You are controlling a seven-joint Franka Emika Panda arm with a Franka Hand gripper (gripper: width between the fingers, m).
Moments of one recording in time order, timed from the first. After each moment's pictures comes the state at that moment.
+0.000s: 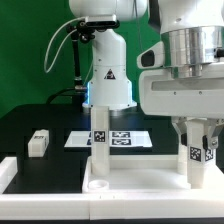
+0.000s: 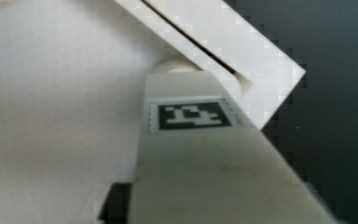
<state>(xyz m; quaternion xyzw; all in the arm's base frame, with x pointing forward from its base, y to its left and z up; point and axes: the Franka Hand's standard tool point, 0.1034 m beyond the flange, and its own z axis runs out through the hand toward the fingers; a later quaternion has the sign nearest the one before) 0.642 0.099 0.093 -0.86 0.50 -0.04 0.07</state>
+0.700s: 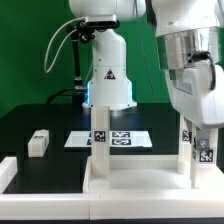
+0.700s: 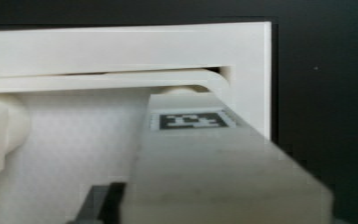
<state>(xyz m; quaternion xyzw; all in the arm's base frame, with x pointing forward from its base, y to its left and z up) 0.638 0.101 0.092 -0.65 0.76 0.02 0.09</state>
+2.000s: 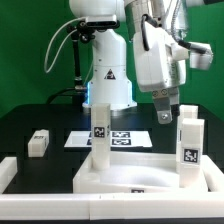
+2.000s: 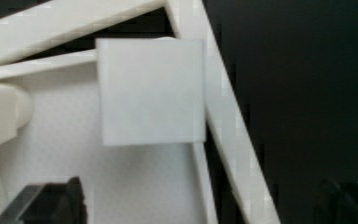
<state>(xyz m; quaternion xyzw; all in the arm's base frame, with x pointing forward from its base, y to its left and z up) 0.633 0.059 0.129 -0.57 0.81 0.00 0.12</state>
